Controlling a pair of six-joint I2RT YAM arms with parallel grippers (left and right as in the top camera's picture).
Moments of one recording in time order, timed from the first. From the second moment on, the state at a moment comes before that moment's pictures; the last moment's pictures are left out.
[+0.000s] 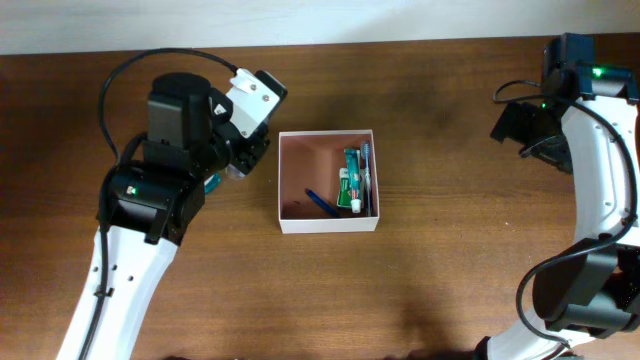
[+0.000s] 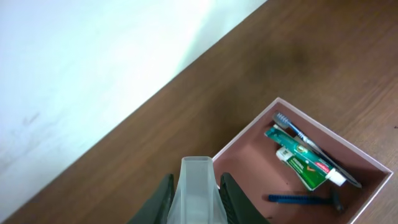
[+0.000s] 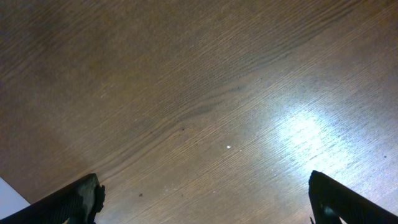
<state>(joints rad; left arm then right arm) -0.30 1.34 1.44 -0.65 0.20 0.44 -0.20 1.83 1.78 -1.33 0.16 0.40</state>
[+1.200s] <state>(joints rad) -0.30 1.64 1.44 -0.54 0.76 0.94 -0.20 1.83 1.78 -1.33 0.16 0.40</state>
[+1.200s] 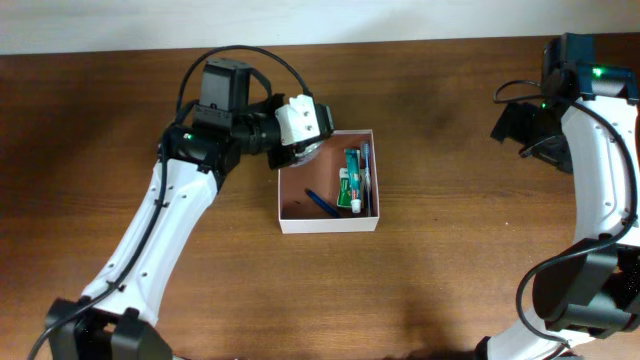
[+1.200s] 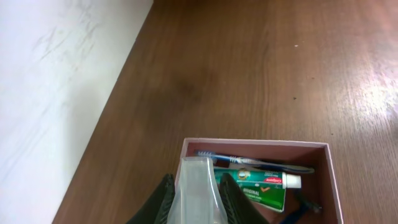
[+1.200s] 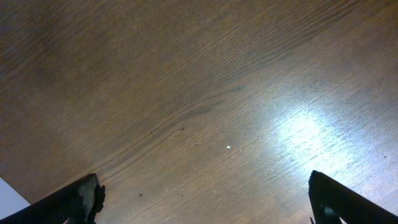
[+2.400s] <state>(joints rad) -0.25 1.89 1.44 -0.49 0.81 1.12 -0.20 1.83 1.78 -1.33 0.16 0.40</state>
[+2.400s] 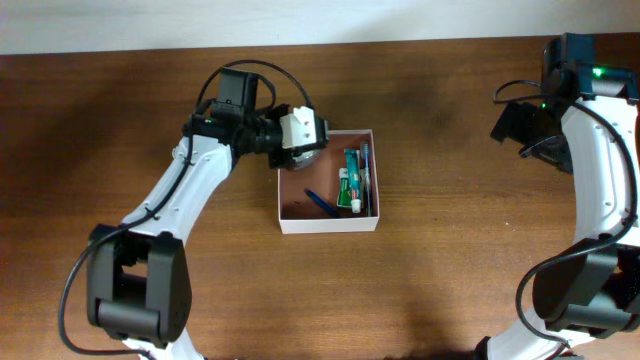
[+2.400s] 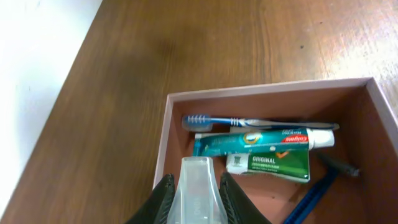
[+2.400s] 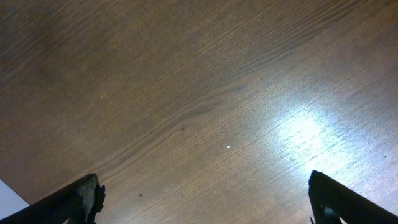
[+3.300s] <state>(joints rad) -0.23 1.92 1.45 -0.46 0.82 1.11 -0.20 1.83 1.78 -1.33 0.16 0.40</state>
